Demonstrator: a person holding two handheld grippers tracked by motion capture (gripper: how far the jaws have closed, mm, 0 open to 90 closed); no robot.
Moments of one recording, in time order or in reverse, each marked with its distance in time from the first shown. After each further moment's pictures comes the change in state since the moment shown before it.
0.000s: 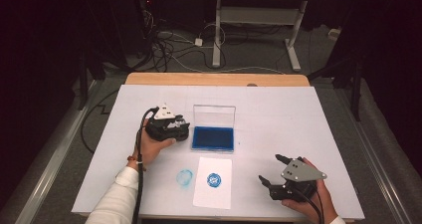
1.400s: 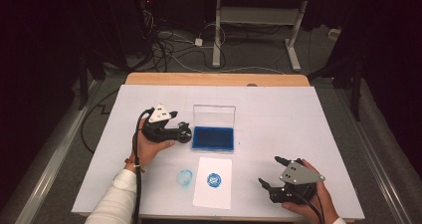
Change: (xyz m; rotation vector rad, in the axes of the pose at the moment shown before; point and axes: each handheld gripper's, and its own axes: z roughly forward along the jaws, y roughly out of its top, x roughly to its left) left arm -0.004 -0.001 -0.019 -0.118 0.045 -0.010; right arm 0.004 0.000 -0.002 0.017 0.007 -0.035
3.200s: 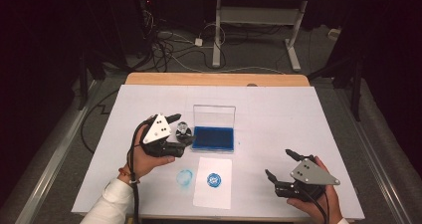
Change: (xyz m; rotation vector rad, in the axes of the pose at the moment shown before) left arm -0.057 0.019 -0.048 -0.114 -0.055 0.184; right arm -0.008 0.003 -0.017 -0.109 -0.132 0.051
